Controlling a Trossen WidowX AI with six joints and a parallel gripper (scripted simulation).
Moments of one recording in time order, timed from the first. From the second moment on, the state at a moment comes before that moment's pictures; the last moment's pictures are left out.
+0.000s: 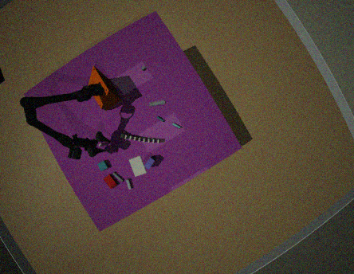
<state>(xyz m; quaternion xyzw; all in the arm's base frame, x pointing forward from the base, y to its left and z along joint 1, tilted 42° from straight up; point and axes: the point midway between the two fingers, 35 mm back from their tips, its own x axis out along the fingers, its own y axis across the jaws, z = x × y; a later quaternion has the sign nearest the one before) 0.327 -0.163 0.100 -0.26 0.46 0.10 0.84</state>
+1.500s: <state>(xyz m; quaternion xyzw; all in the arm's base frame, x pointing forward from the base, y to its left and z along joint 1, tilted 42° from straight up) 0.303 -0.208 0.106 -0.38 0.66 -0.13 0.64</state>
